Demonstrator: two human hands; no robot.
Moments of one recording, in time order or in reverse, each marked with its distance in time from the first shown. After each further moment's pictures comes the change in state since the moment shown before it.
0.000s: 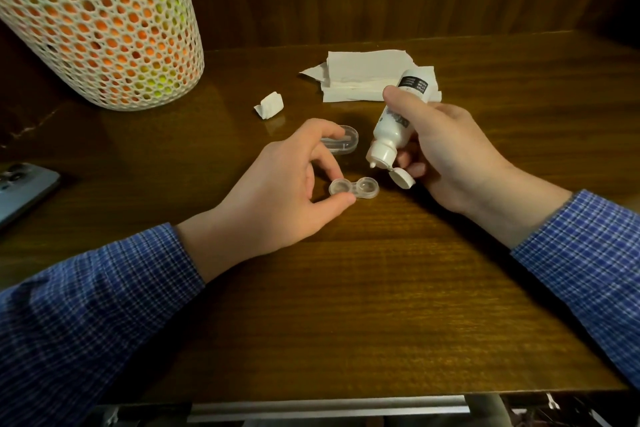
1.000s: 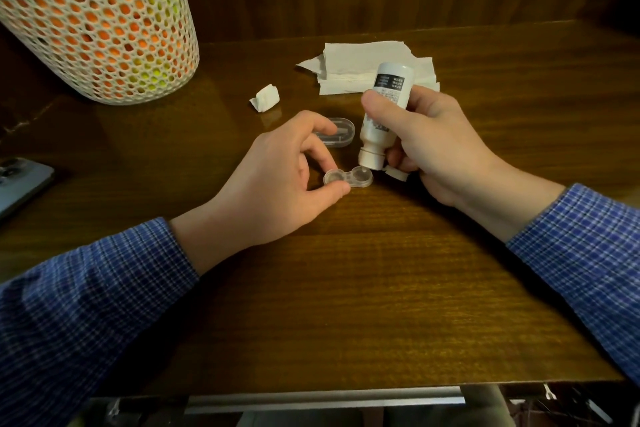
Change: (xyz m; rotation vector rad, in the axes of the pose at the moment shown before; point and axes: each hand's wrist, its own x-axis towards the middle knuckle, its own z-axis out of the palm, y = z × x) left_hand 0.003 -0.002 0.002 0.007 0.036 -0.021; right_hand 0.000 0.009 0.004 -0.202 -0.030 -0.202
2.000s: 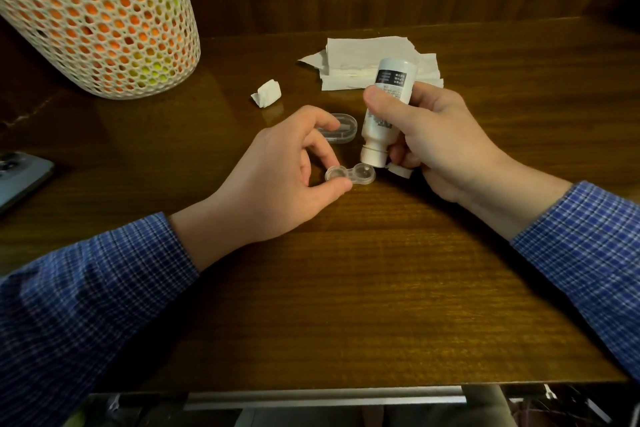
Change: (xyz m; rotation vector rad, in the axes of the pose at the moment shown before) left_hand 0.000 -0.001 -0.001 -0.031 -0.009 -0.009; right_hand -0.001 -0.003 0.000 -0.003 -0.022 0.023
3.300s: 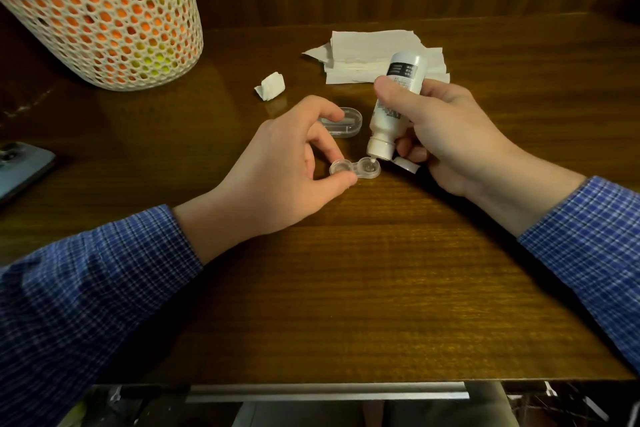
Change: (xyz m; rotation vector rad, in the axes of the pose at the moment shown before) left_hand 0.000 0.001 0.000 0.002 0.006 -0.020; right_hand 0.005 -0.001 0.000 0.035 0.027 0.113
